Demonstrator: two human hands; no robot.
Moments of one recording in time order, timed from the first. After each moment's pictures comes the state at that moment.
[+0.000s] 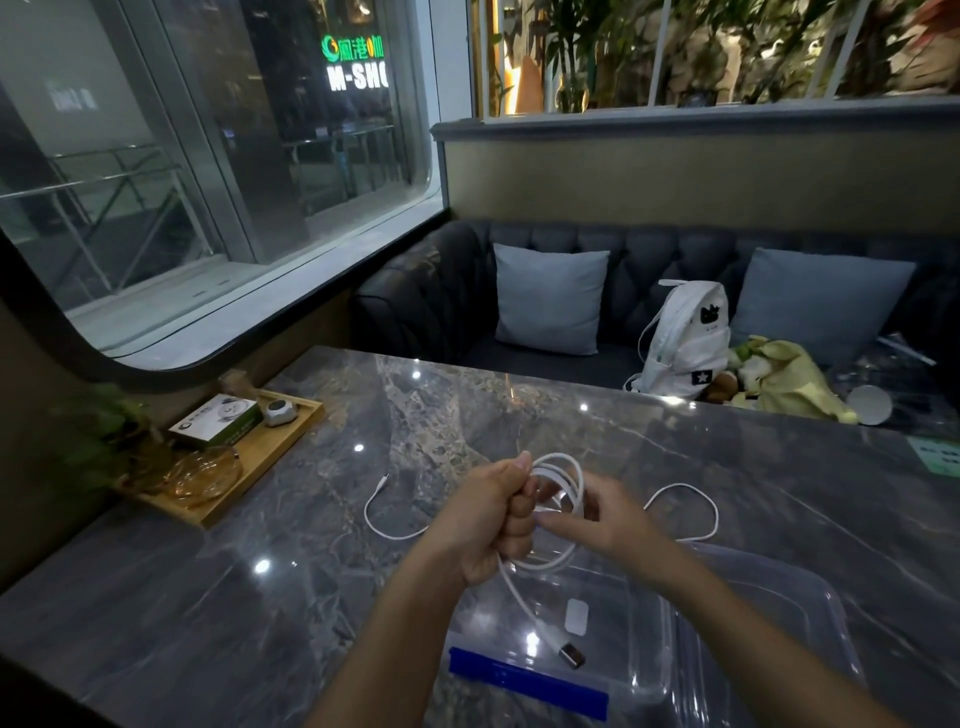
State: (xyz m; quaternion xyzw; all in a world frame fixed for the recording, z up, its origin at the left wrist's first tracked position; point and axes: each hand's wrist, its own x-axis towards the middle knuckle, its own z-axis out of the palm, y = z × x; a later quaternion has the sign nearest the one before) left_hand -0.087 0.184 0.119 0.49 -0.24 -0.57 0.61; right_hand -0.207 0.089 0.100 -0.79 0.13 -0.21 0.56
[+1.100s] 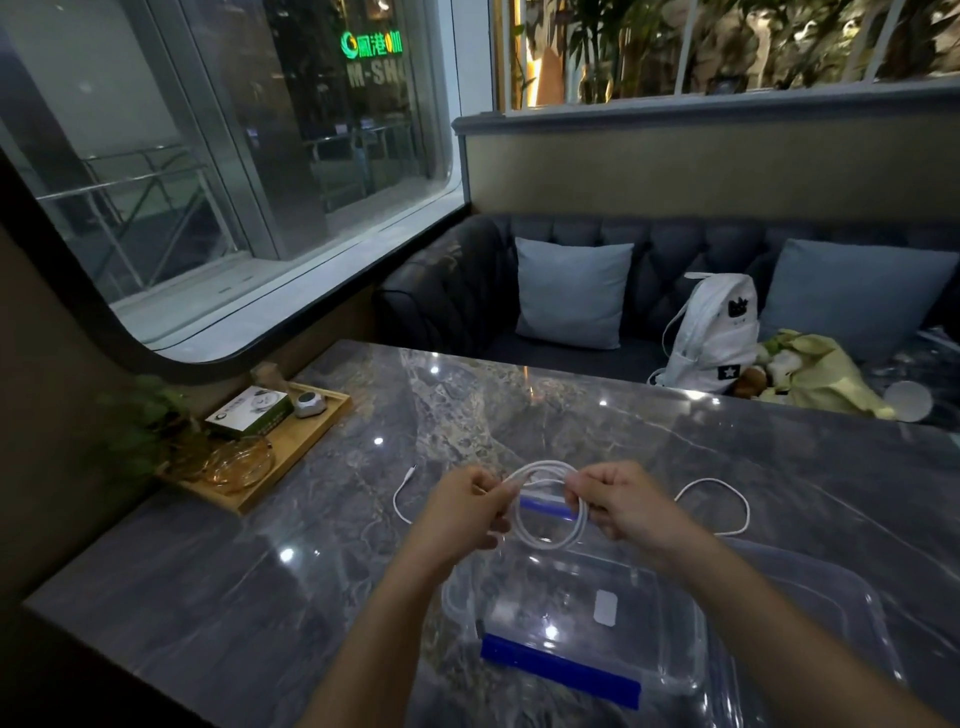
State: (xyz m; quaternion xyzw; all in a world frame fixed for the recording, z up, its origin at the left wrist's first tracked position) left_hand -0.058 0.219 0.115 0.74 -0.29 -0.35 0.50; right_hand -0.185 0.094 0.096 -0.67 0.28 -0.16 0.67
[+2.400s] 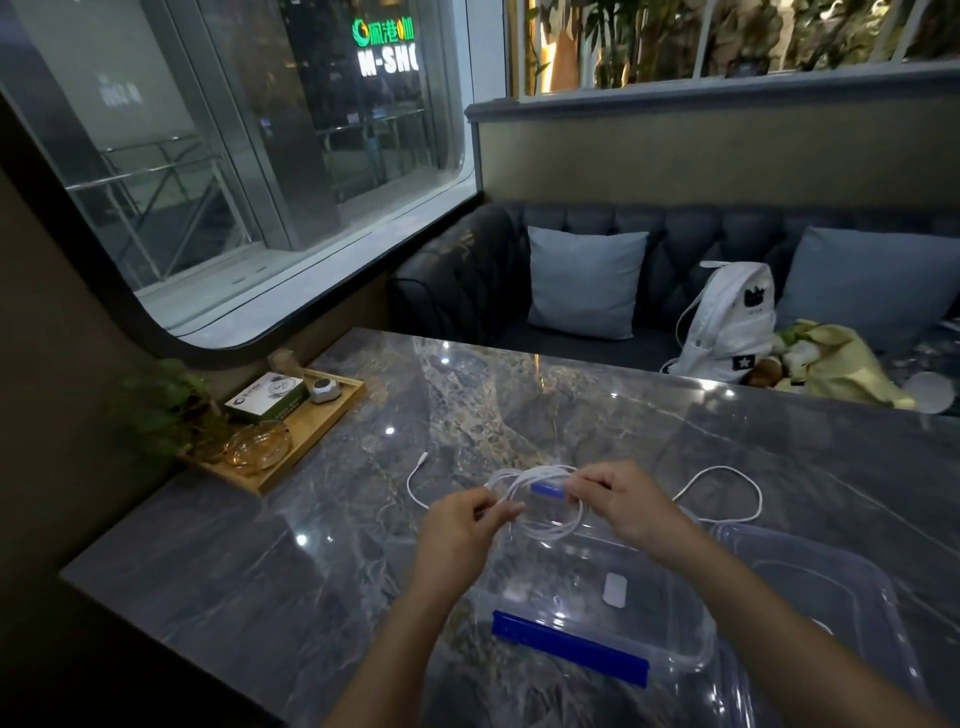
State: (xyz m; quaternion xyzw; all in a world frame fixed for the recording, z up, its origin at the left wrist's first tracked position) left_hand -0.052 0.242 0.064 0.81 -0.36 -0.16 0.43; right_hand -0.183 0.094 0.075 -0.83 0.23 -0.18 0.48
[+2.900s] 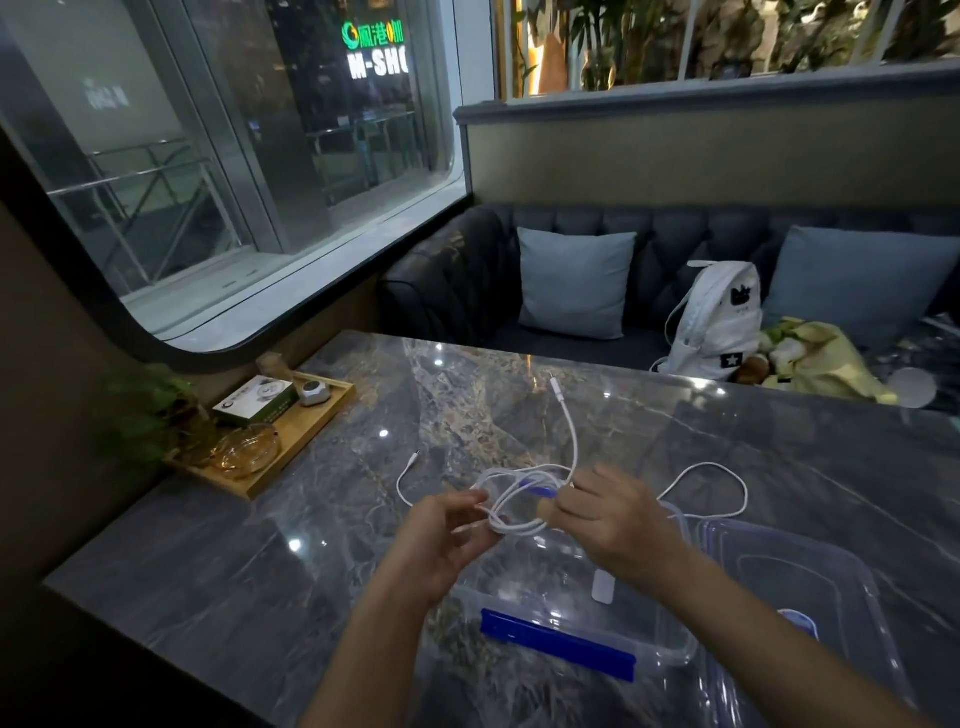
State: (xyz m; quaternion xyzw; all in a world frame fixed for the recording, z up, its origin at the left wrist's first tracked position) left_hand -0.056 0.243 0.085 0.56 0.00 -0.49 0.67; right_hand -0.200 0.111 0.078 -0.91 -0.05 -0.40 -0.13
